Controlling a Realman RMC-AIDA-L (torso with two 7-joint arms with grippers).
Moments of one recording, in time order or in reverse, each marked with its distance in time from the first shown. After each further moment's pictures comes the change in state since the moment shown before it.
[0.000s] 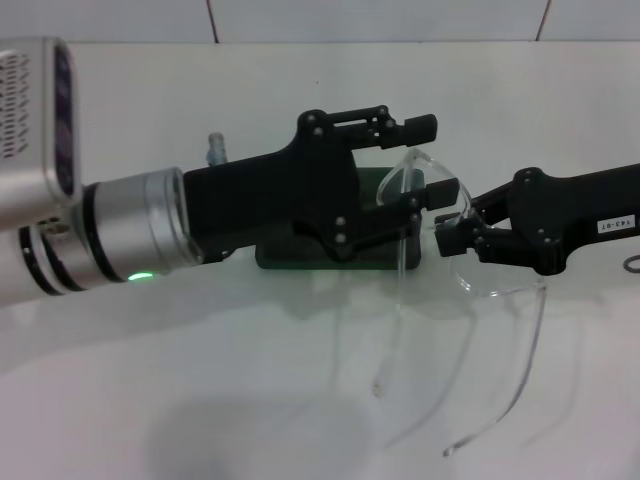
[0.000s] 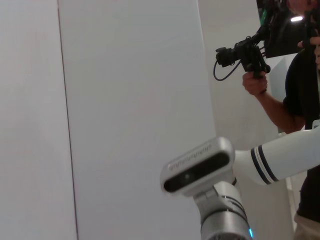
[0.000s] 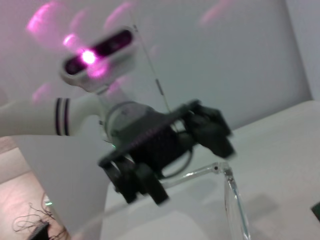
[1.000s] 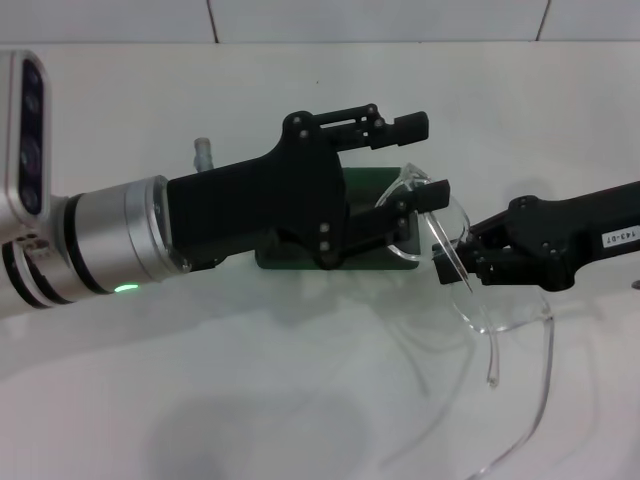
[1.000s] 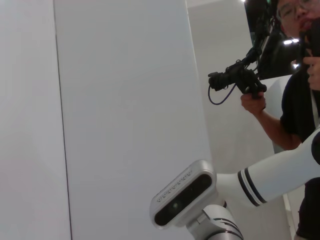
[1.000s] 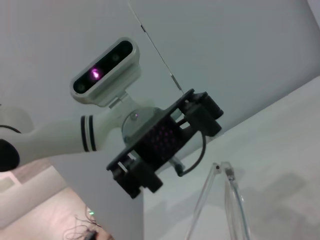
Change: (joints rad) left arm -0.003 0.004 -0.011 -0.061 -0.052 0.080 0.062; right arm 0.043 -0.018 0.008 0.091 -0.018 -0.076 0.138
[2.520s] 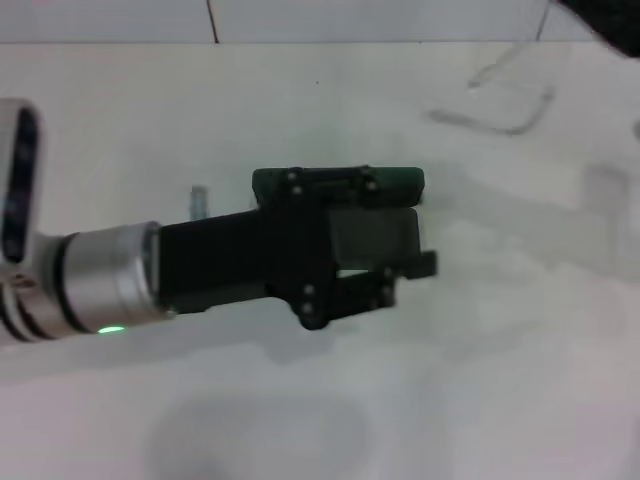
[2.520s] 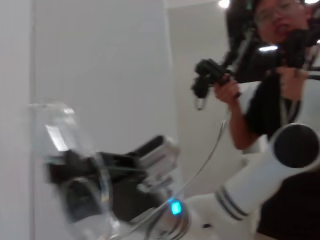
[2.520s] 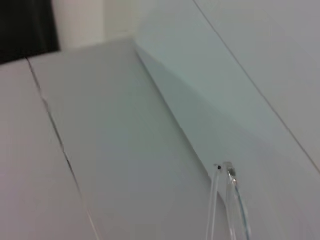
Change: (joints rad) left arm -0.019 0.005 -0.054 -0.121 0.086 0.131 0.042; right arm -0.050 0.048 0.200 0.182 0.541 0.038 -0.200
